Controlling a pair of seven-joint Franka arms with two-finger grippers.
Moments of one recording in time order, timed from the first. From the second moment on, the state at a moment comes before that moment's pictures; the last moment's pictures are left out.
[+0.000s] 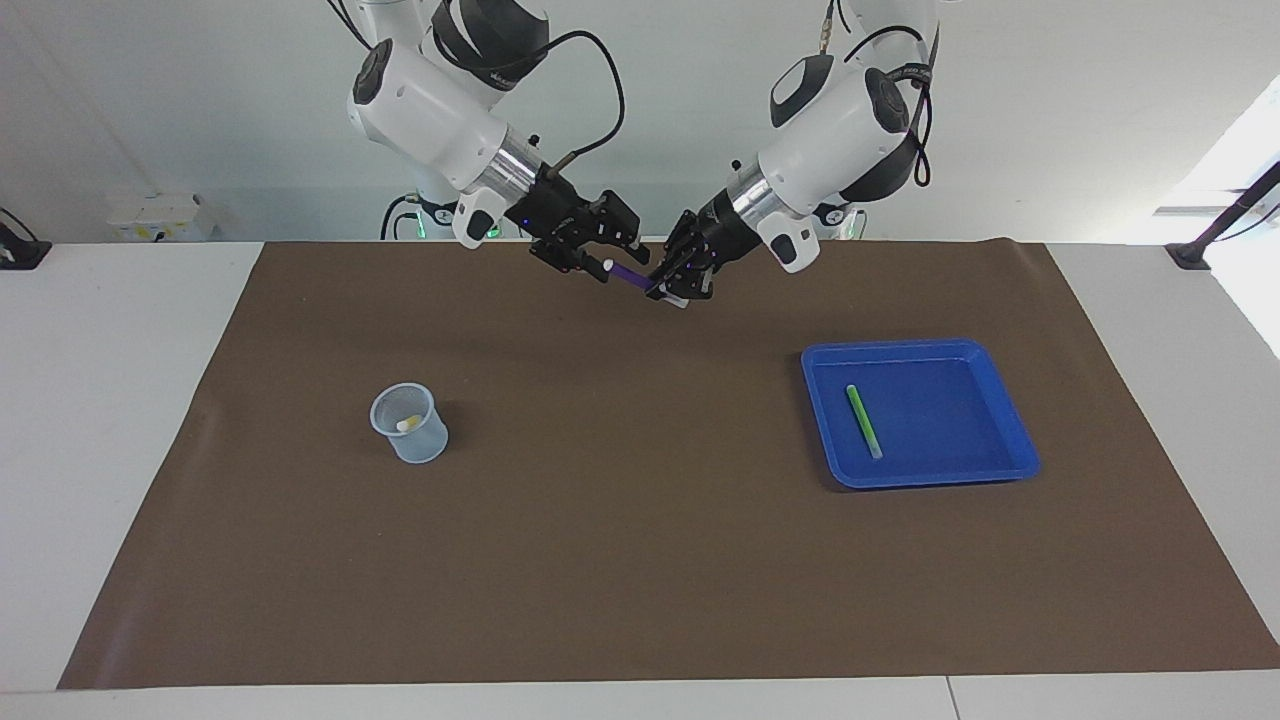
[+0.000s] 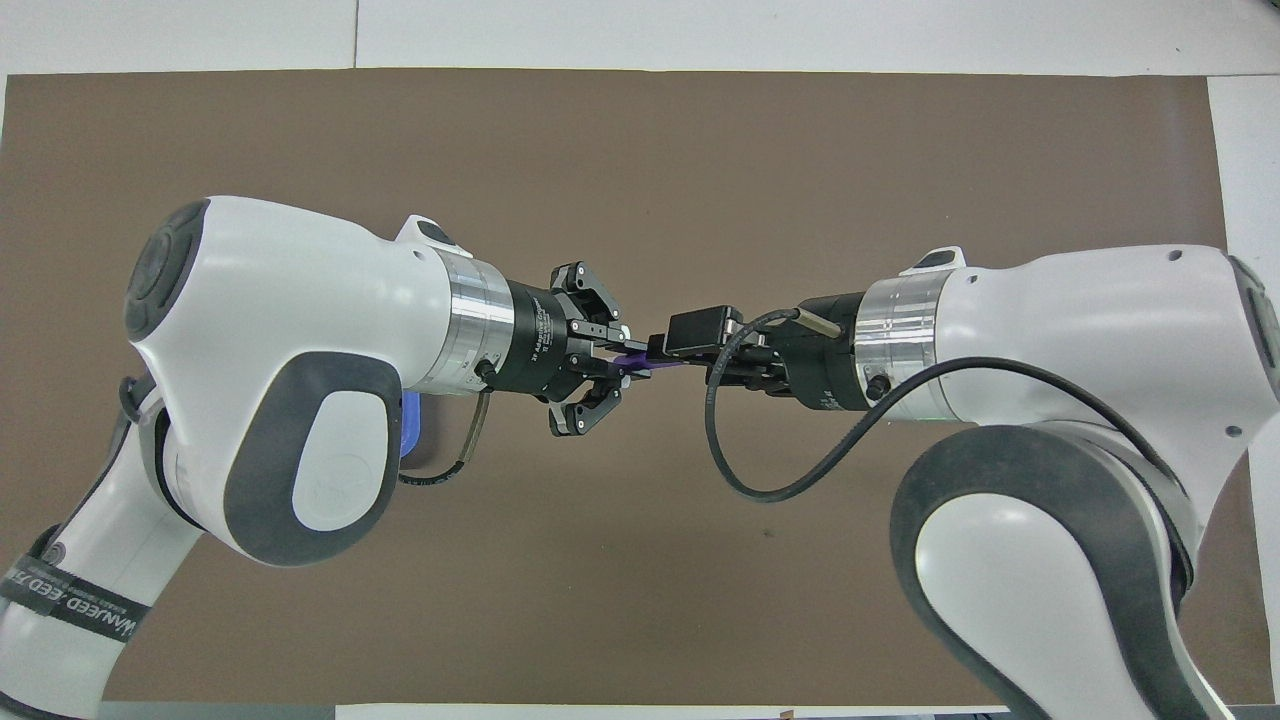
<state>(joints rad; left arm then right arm) 0.02 0.05 -0.61 -1.82 -0.65 2.09 -1.82 0.32 -0.09 0.08 -1.96 0.80 2.12 0.29</state>
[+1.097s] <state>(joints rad) 0.02 0.05 -0.61 -1.82 -0.66 2.09 -1.82 0.32 -0.09 0.07 -1.96 0.80 2.14 0.29</state>
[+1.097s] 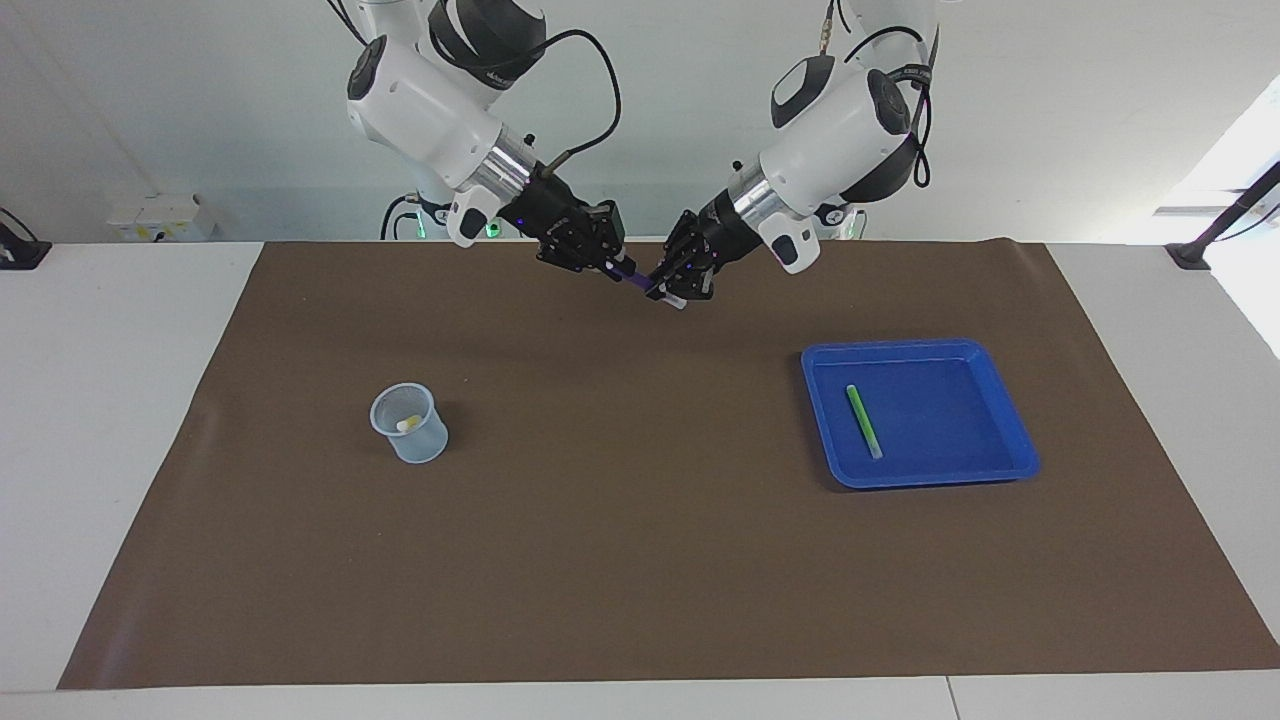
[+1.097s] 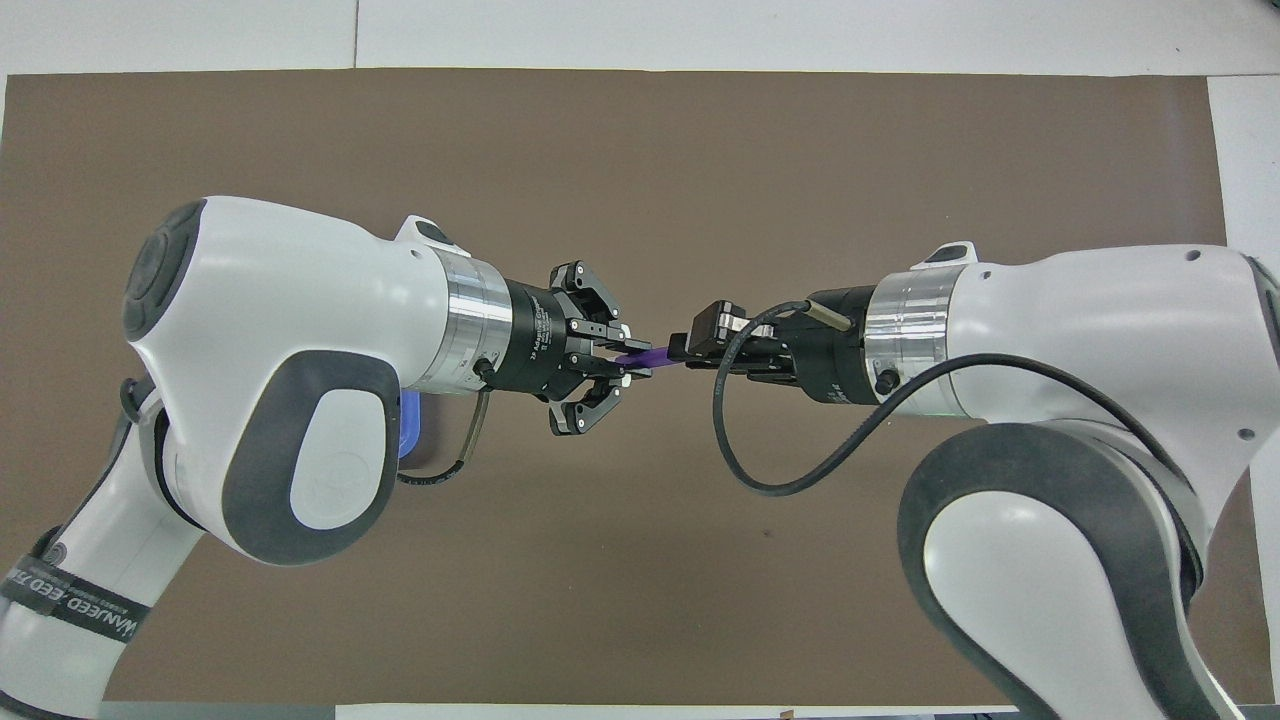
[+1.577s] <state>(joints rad) 0.03 0.04 -0.60 -1.82 -0.66 2.09 -1.77 0.28 -0.09 0.07 -1.96 0.68 2.09 0.20</state>
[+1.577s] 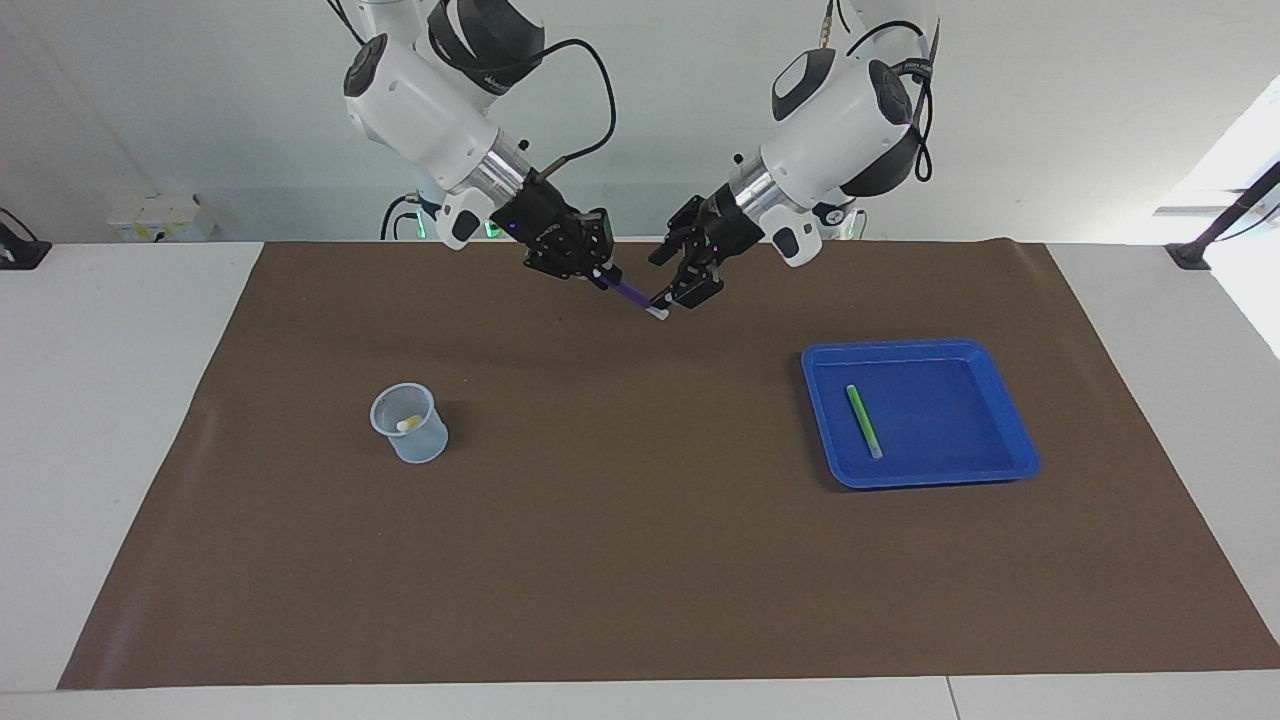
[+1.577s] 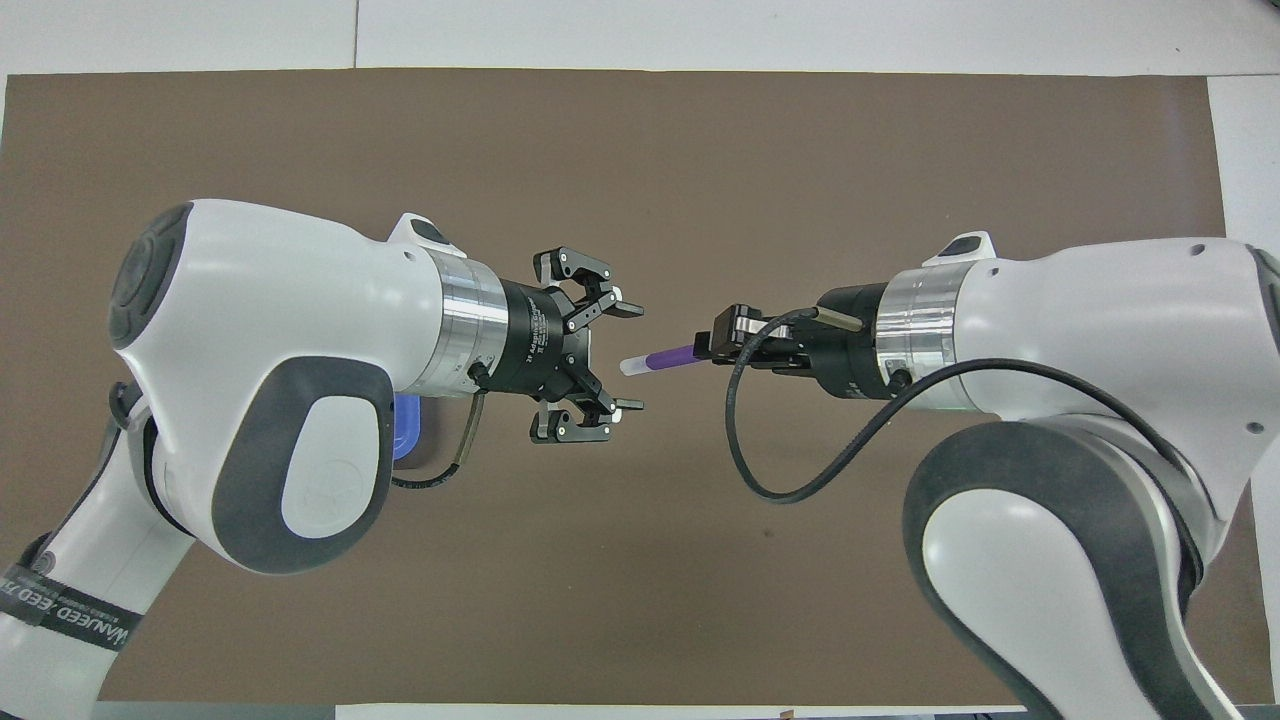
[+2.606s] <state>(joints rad) 0.42 0.01 -0.59 -1.92 -0.44 1.86 -0.72 -0.06 0.05 0.05 -1.85 0.20 1.95 -0.46</state>
